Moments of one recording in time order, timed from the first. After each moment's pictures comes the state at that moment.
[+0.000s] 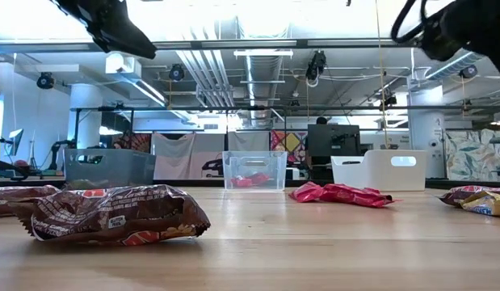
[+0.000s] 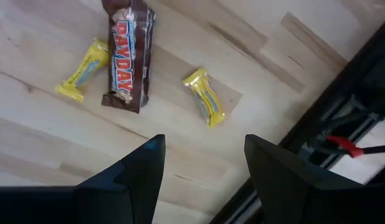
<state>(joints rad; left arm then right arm) -0.09 0.81 0.77 -0.52 -0.49 -0.16 0.42 1.44 1.10 -1.32 -0.12 1.47</state>
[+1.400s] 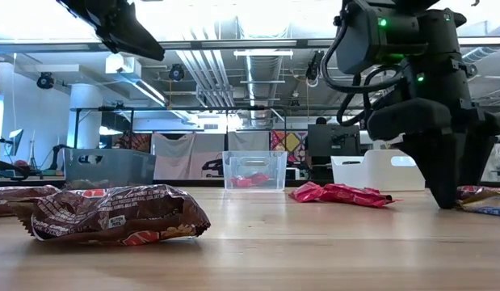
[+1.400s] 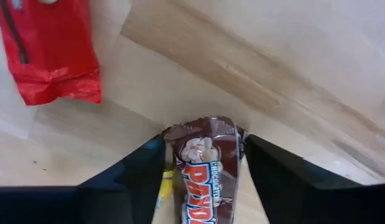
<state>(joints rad) -0.09 0.87 0.77 -0.45 -0.49 -0.12 0.25 1.74 0.98 -0.85 -0.09 1.29</state>
